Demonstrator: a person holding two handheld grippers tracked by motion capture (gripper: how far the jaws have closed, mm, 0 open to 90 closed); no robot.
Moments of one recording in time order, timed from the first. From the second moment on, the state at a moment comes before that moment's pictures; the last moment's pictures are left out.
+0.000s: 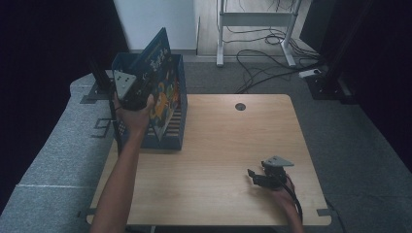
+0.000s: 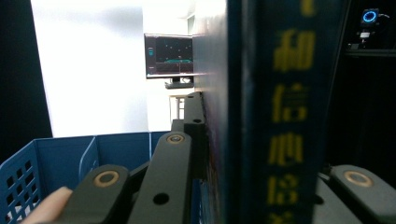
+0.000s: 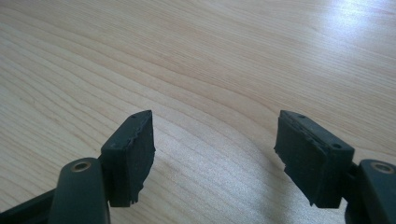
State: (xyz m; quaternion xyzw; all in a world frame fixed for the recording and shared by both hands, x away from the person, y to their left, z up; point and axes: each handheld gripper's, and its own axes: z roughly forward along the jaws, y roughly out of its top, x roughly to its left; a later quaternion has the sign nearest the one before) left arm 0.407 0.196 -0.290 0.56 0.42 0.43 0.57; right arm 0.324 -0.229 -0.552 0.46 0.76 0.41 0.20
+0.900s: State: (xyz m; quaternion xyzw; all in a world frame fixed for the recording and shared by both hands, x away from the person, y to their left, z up) left arm 0.447 0.184 -0.301 0.55 0.43 0.44 0.56; right arm 0.323 -0.229 -0.552 0.46 0.77 0.41 0.20
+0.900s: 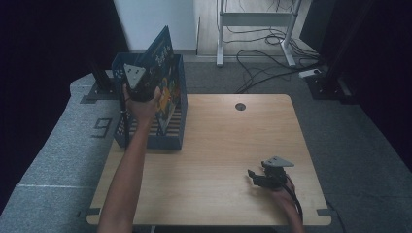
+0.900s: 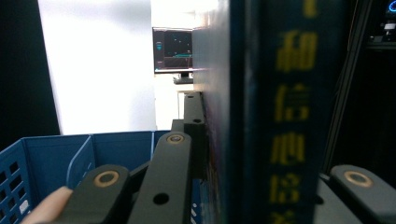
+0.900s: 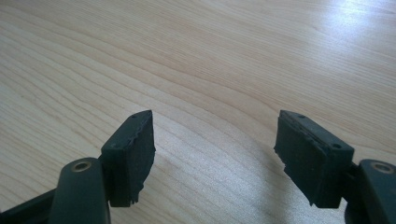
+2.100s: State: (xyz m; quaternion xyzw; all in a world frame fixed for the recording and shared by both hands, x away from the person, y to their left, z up) left arm 0.465 0.172 -0.351 0.55 0.44 0.45 0.55; right arm 0.322 -0.229 -0.553 0.46 0.77 0.40 0.20
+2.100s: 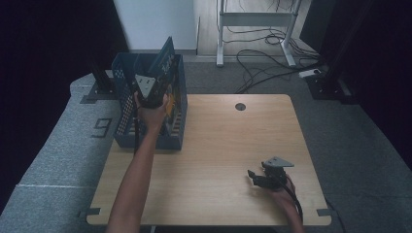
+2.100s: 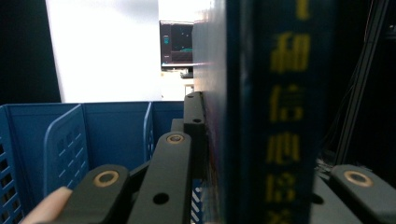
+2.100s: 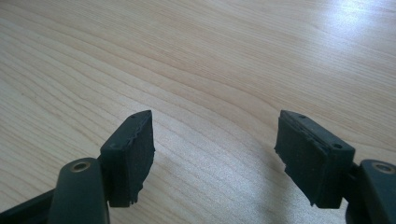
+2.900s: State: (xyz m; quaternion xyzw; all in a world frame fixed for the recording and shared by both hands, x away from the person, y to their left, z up) left arm 0.467 0.157 -0.395 0.58 0.45 0.44 0.52; right arm 0.322 -0.229 -0.553 0.46 0.77 0.40 0.20
